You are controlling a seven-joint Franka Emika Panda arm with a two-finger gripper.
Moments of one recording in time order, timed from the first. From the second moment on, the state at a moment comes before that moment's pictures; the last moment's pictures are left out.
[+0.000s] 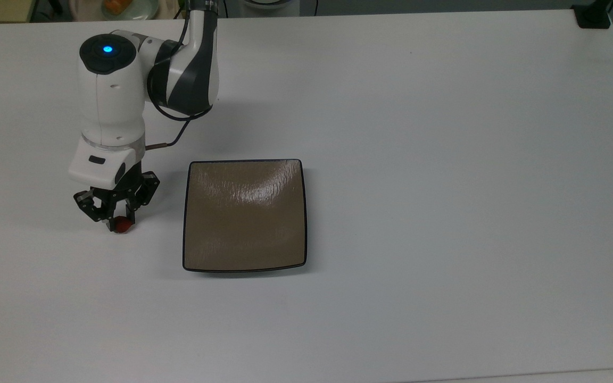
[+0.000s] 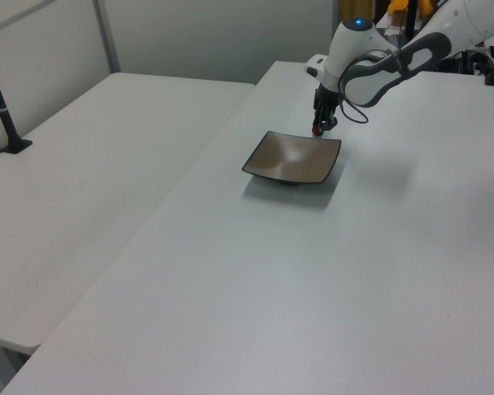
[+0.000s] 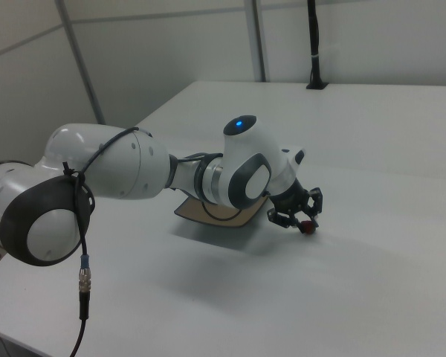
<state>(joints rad) -0.12 0.64 -0.09 -1.57 -0.14 2.59 -0.76</state>
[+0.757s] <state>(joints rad) -0.16 0.48 -0.09 -1.55 -0.13 2.38 -0.76</state>
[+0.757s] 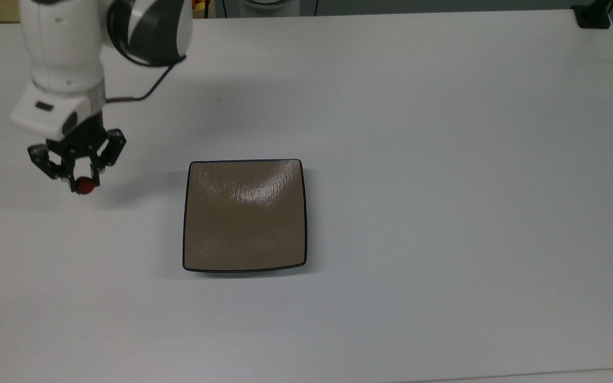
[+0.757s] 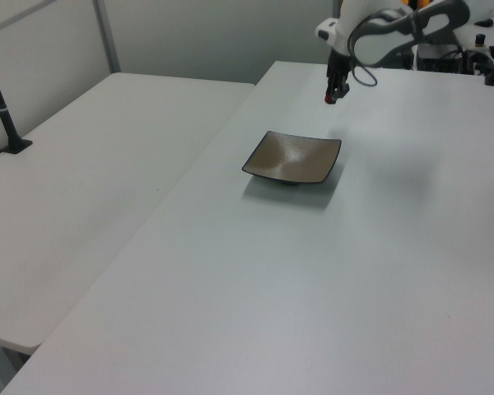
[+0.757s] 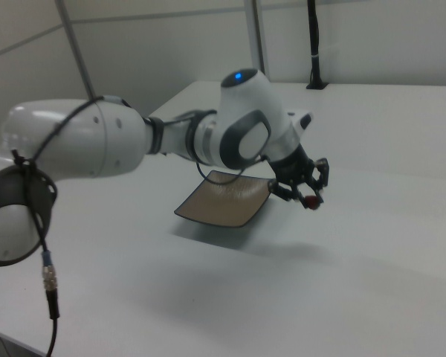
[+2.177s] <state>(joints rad) -0.06 0.27 -0.08 -1.55 0.50 2.03 -0.54</state>
